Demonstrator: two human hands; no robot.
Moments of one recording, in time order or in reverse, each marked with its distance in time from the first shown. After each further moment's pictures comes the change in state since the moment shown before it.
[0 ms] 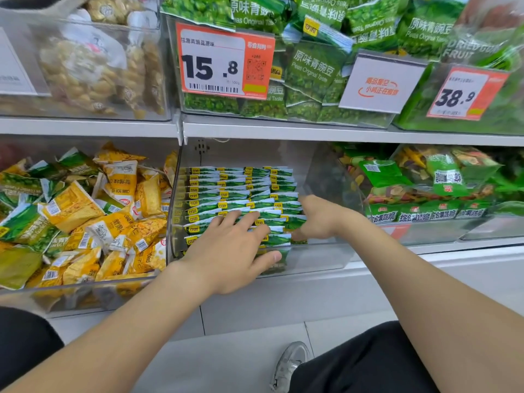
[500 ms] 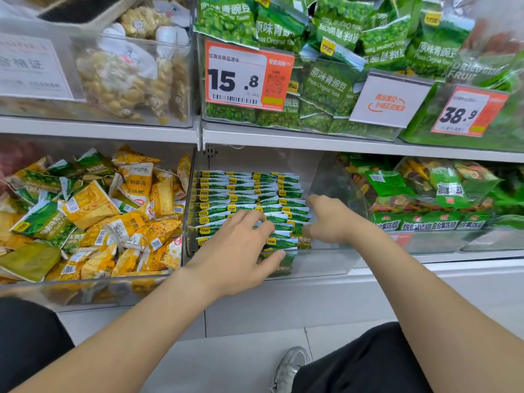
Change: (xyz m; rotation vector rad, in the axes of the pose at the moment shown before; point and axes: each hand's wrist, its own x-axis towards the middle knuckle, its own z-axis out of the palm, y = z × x) left_hand -0.012 -0.007 0.001 -0.222 0.224 0.049; right_hand -0.033 -0.014 -0.016 -0.011 0.125 -0.001
